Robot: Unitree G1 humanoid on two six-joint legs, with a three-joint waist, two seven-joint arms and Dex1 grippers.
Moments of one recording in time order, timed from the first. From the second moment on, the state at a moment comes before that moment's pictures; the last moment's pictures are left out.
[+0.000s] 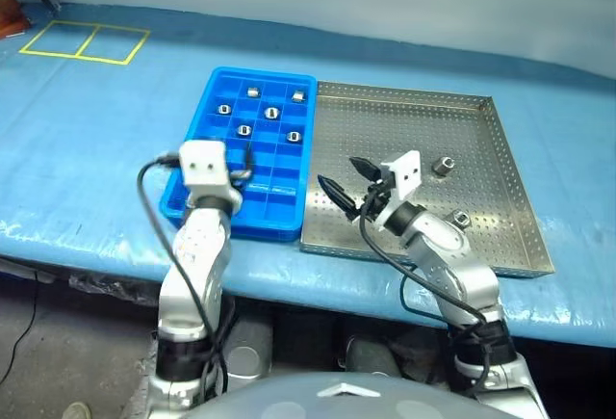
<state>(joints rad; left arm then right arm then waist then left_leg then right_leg) -0.16 0.03 -0.08 -0.41 -0.06 0.44 -0.05 -0.08 -0.25 0.06 -0.29 0.39 0.38 0.45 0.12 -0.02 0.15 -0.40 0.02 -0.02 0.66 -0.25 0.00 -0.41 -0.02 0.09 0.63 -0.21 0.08</state>
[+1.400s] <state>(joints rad) -0.69 -0.04 -0.19 0.60 -0.04 0.29 -0.35 0.23 -0.20 -0.07 -0.55 0.36 0.35 0.24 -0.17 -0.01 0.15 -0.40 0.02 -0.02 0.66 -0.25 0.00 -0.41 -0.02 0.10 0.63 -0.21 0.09</state>
